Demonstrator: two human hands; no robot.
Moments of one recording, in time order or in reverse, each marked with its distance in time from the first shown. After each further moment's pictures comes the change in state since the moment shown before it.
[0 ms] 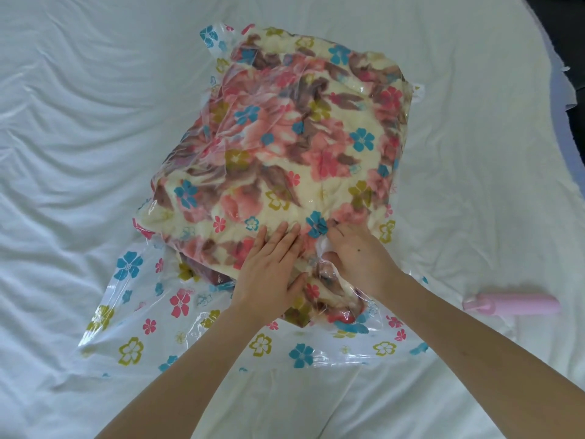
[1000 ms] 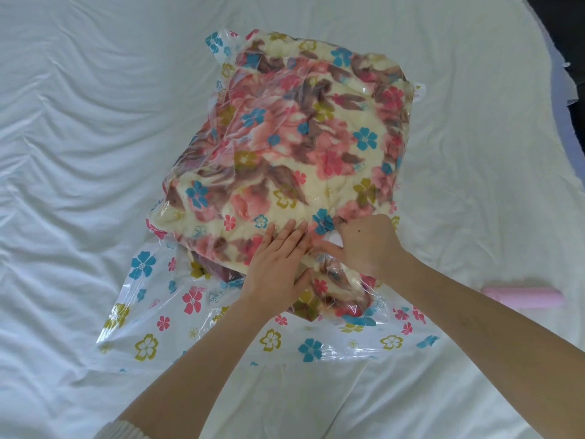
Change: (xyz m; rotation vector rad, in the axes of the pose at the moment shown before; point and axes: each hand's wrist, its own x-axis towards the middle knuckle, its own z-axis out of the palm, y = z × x) left_hand 0.000 -0.005 -0.002 -0.025 -0.035 0.022; right_hand 0.017 -0.002 -0.019 -0.229 -0.082 0.094
